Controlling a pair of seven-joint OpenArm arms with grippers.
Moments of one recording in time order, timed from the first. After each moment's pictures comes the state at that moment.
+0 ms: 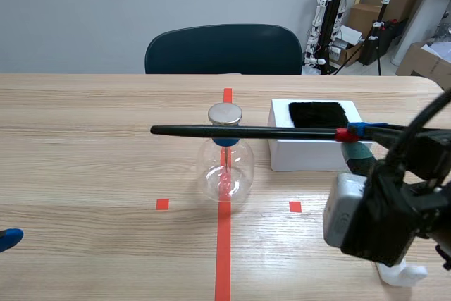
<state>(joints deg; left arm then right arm) 28.8 -29.7 -1.7 55.5 23.7 -36.5 -85.9 -43.8 40.0 -10.8 118.9 -57.0 -15.4 -0.2</state>
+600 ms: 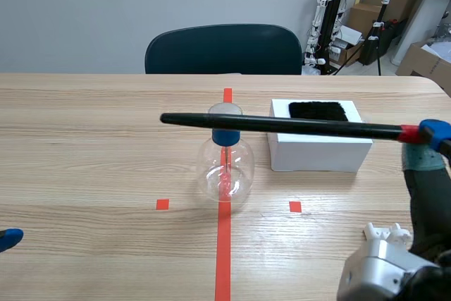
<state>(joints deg) 28.8 -29.7 -1.7 55.5 23.7 -36.5 -85.9 -59.7 17.2 -1.6 118.8 -82.0 -38.3 2.3</state>
